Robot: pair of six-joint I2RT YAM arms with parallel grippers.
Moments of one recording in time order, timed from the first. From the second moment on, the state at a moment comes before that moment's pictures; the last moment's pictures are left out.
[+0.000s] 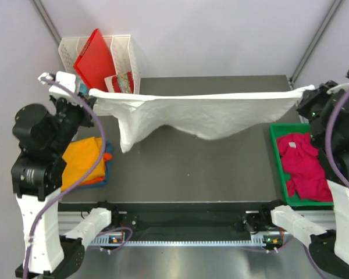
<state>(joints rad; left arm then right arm) -0.14 0.94 1.70 -0.82 0.08 0.11 0.27 0.94 1.63 -0.82 0.58 0.39</state>
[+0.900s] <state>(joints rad) -0.14 0.79 1.84 -0.81 0.03 0.11 0.29 0.83 1.74 -0.89 0.52 0.34</state>
